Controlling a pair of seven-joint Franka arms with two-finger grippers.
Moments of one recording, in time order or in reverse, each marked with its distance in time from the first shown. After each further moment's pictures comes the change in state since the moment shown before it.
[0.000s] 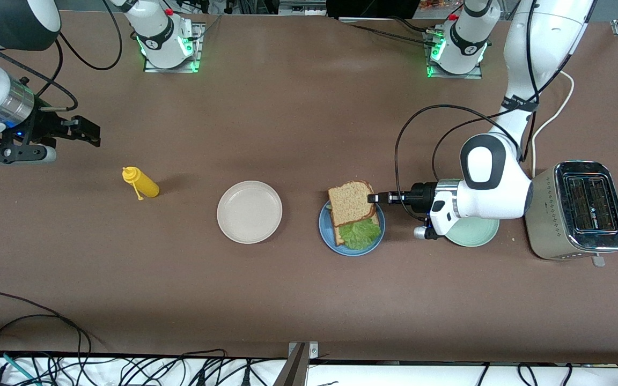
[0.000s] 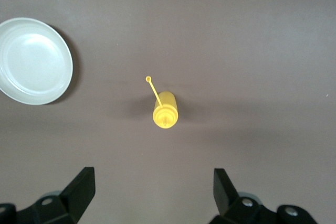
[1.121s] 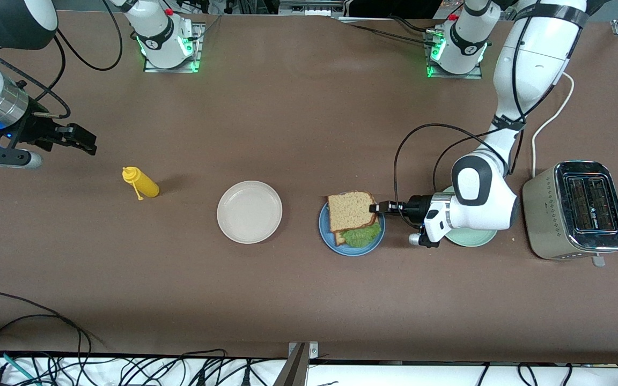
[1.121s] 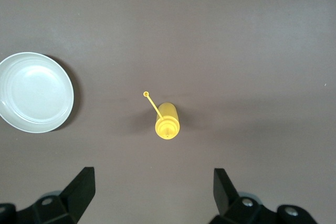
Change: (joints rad) left arm 0.009 0.136 0.008 0.037 -0.001 0.048 0.218; right arm 0.000 0.005 -0.002 0.013 0.000 0.035 0.135
